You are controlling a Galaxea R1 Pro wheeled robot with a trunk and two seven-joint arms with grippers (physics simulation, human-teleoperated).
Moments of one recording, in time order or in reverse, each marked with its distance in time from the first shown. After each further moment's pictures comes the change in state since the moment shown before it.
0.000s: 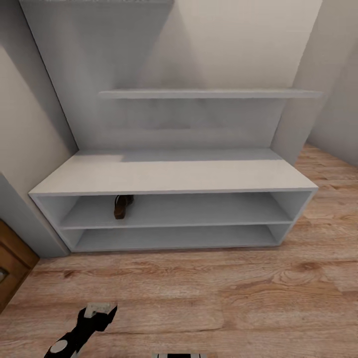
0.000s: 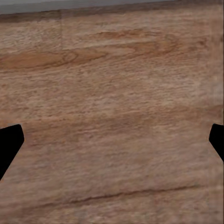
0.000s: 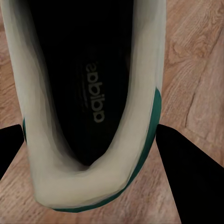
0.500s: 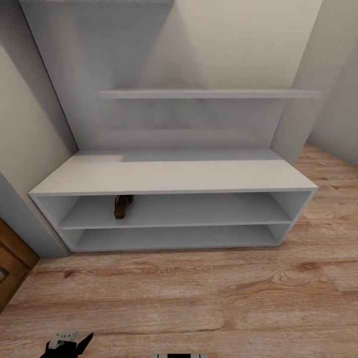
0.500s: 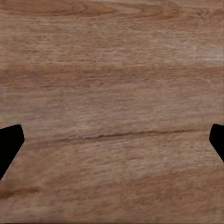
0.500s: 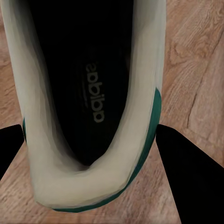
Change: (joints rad) left arm 0.063 0.154 0.068 0.154 0.164 -0.089 -0.340; right arm -0.001 0.004 -0.001 -0.003 0.001 -0.004 0.002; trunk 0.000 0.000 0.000
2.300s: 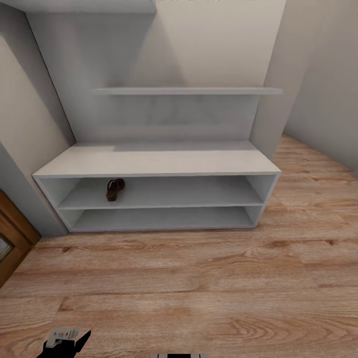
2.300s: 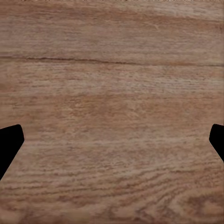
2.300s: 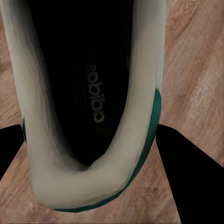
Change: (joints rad) left arm 0.000 0.003 0.030 -0.002 0.011 0.000 -0.001; right arm 0.000 0.022 0.006 0.001 0.005 0.003 0.001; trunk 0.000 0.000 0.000
